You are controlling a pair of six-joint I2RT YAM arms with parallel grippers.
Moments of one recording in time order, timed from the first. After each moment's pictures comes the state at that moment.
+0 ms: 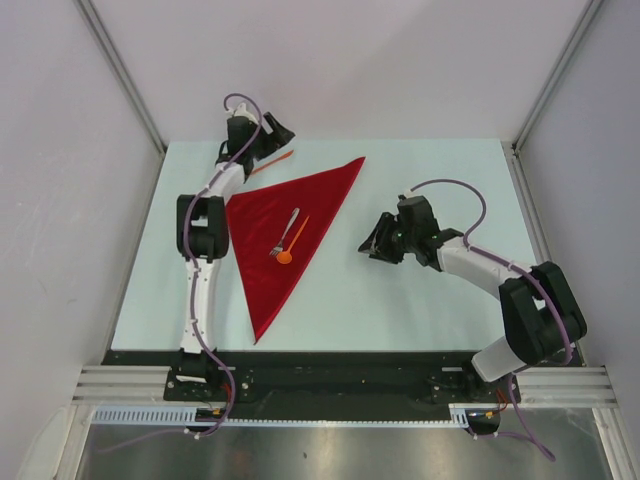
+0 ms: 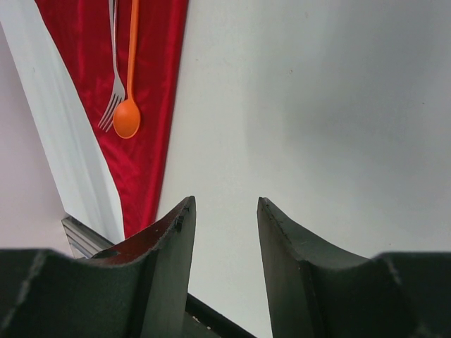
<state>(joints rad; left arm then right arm) -0.10 2.59 2.18 0.10 0.31 -0.66 0.47 1.52 0.88 -0.12 -0.25 0.84</state>
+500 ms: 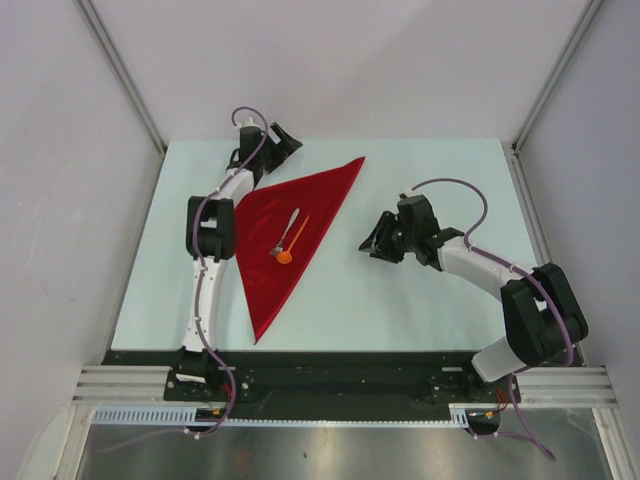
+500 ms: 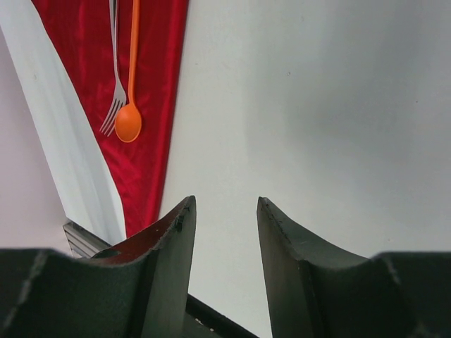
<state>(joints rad) -0.13 2.68 2.22 0.05 0.26 -0.79 0.47 1.51 0.89 -0.14 -0.23 0.86</state>
